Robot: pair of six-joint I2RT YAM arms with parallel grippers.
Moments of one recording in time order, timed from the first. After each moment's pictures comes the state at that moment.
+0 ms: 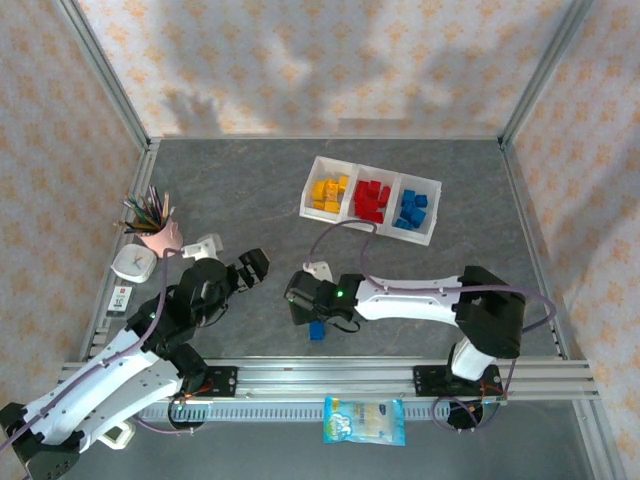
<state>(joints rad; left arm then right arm) -0.69 0.59 0.58 -0.56 -0.34 -0.96 1.21 1.64 1.05 -0.59 0.23 0.90</state>
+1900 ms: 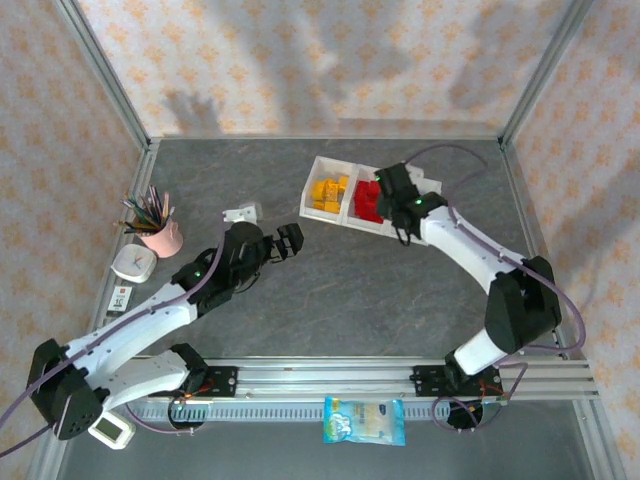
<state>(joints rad) -0.66 1.04 0.76 -0.23 -0.26 -0.78 0.43 1.57 1.22 -0.55 0.34 0.66</state>
